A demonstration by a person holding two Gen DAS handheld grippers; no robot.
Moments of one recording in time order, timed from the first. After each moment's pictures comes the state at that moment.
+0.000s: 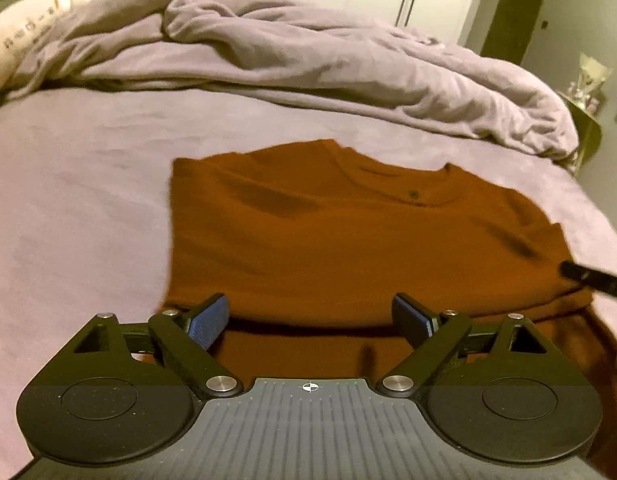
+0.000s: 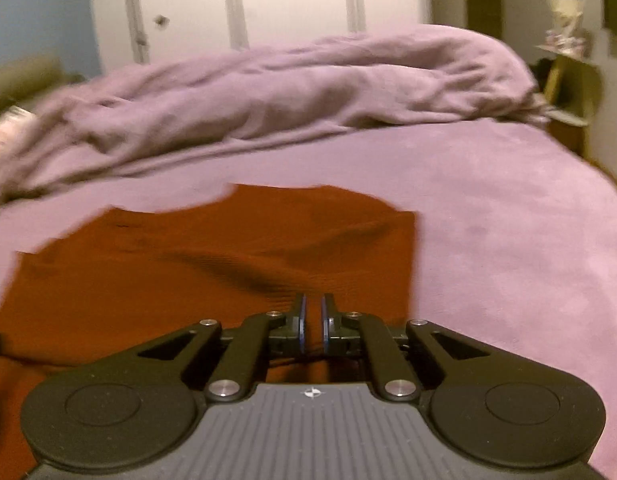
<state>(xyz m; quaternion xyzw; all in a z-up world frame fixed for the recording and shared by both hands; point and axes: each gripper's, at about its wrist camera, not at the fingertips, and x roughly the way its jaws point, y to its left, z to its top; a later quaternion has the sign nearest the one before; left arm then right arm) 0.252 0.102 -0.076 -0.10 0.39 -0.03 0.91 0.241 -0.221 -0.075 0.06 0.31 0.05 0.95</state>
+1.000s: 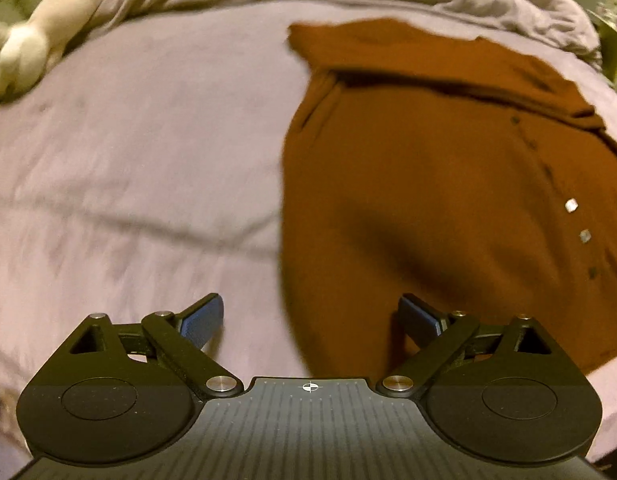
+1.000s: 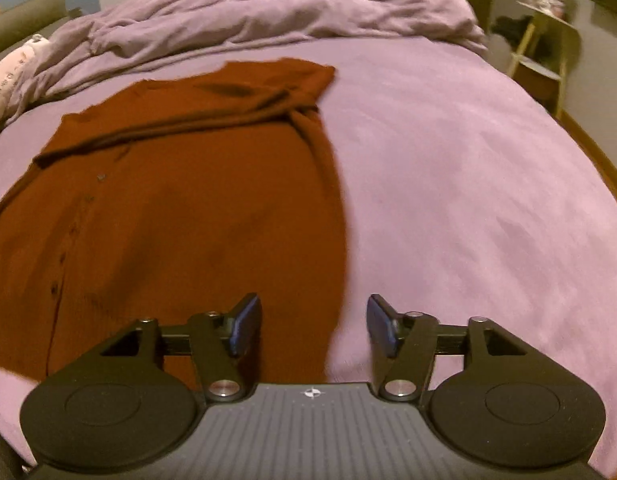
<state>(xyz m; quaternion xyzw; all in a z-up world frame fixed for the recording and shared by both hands) 0.068 0.155 -0.091 -0.03 0.50 0.03 0.86 0.011 -0.286 -0.084 0.03 0.43 -0.01 0.90</state>
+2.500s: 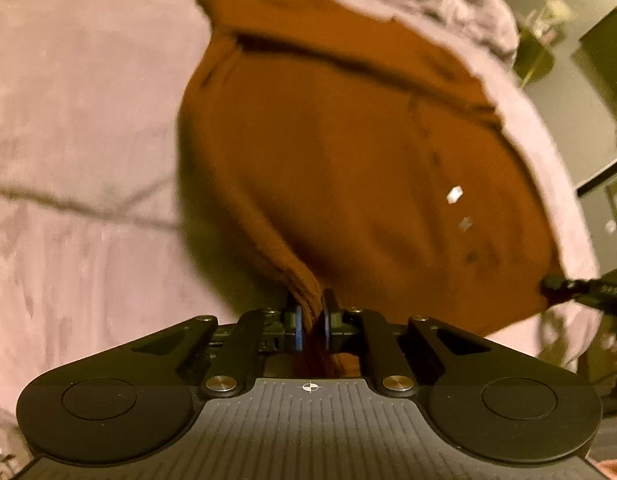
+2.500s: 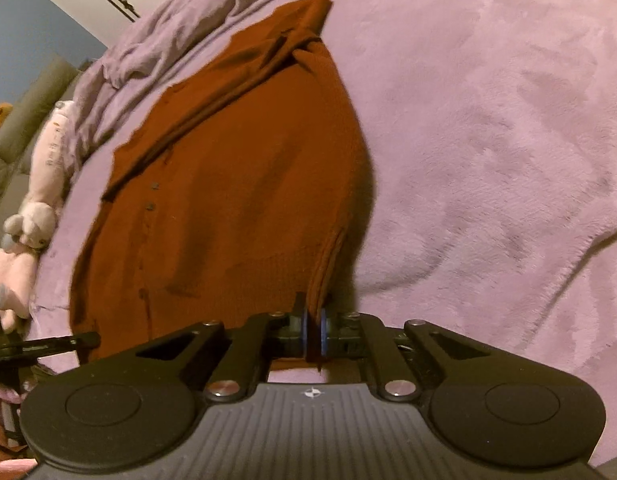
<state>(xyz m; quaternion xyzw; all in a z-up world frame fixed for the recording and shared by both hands) 0.089 0.159 -0.073 -0.15 0.53 -0.15 0.82 0.022 -0.330 -0.098 0.26 0.48 0.11 0.83</state>
